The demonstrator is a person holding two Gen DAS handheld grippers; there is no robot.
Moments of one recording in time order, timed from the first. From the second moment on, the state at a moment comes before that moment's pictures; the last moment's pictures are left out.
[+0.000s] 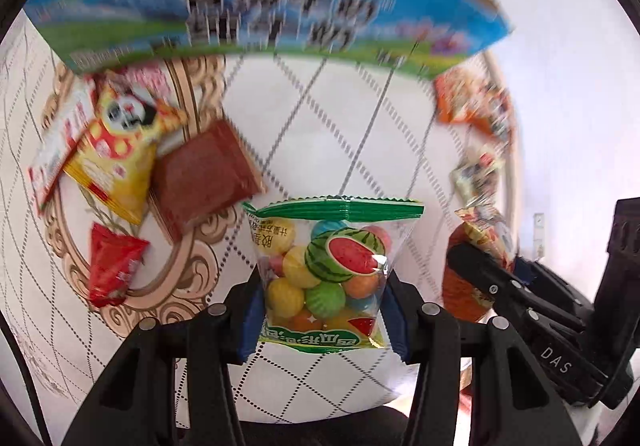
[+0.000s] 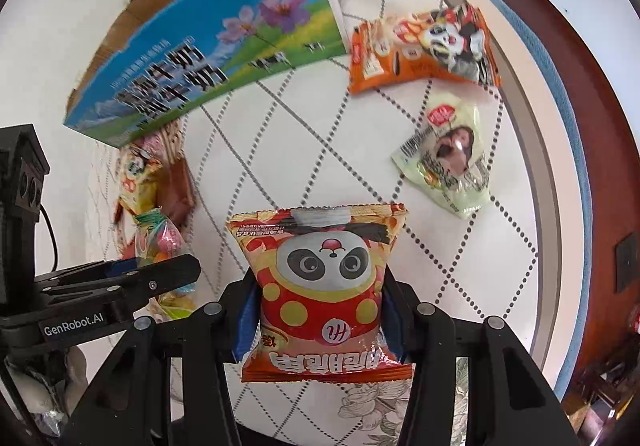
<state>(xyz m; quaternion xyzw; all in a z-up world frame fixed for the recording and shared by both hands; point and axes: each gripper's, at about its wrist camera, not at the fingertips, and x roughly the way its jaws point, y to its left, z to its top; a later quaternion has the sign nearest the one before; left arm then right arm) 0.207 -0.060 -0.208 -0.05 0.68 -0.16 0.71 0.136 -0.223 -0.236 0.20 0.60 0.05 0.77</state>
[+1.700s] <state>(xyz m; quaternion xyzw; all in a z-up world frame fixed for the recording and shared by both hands) 0.433 0.016 -0.148 0.00 0.59 -0.05 0.81 0.418 -0.178 -0.162 0.06 0.56 0.00 0.82</state>
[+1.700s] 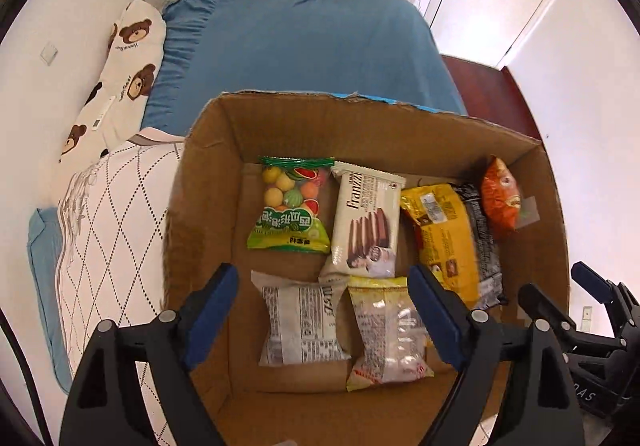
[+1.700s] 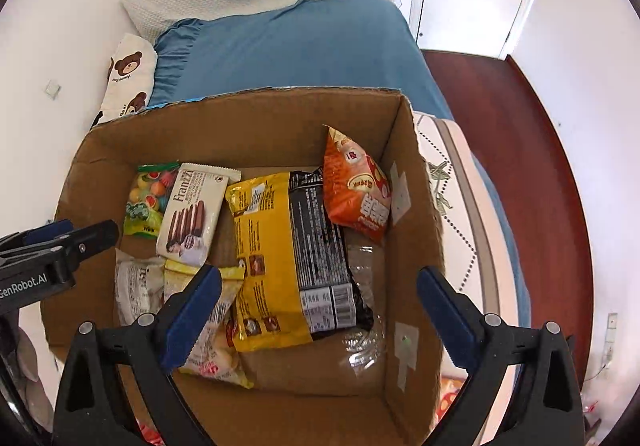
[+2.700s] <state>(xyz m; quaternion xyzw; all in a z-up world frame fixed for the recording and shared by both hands) 0.216 0.016 -0.062 0.01 0.43 -0.07 0.90 0.189 -0.170 -0.046 0.04 0.41 -0.02 0.91</state>
